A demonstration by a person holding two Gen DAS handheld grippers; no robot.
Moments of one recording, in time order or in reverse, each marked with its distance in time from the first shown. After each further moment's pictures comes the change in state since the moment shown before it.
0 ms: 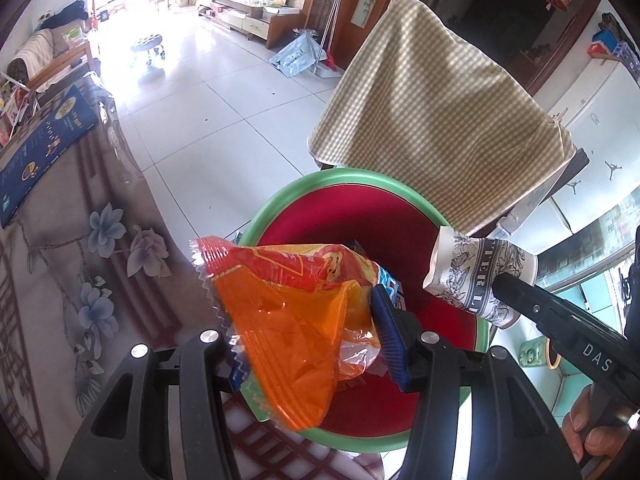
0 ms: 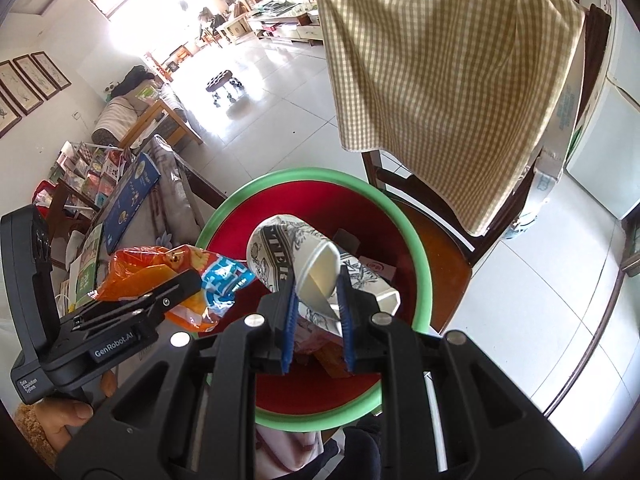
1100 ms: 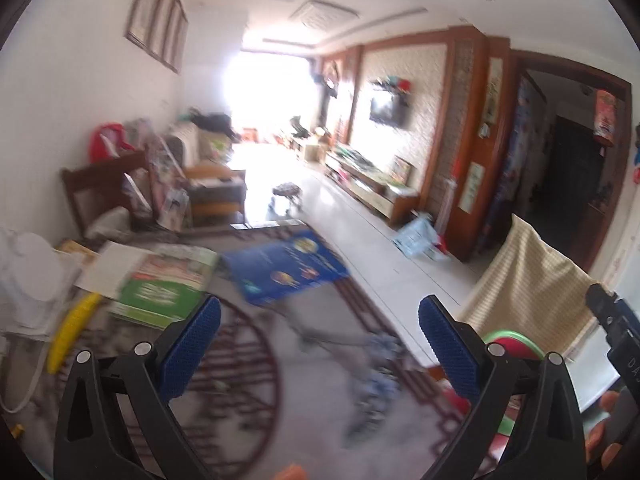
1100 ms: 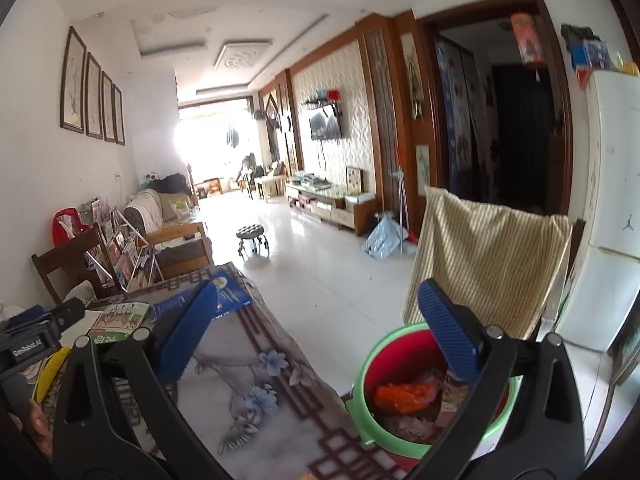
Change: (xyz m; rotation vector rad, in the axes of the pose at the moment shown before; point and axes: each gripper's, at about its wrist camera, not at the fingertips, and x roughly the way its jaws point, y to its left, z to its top) left arm -0.279 0.205 -0.117 -0.200 -0.710 0.377; right arm -0.110 0.256 -0.113 -0.288 -0.763 -0.062
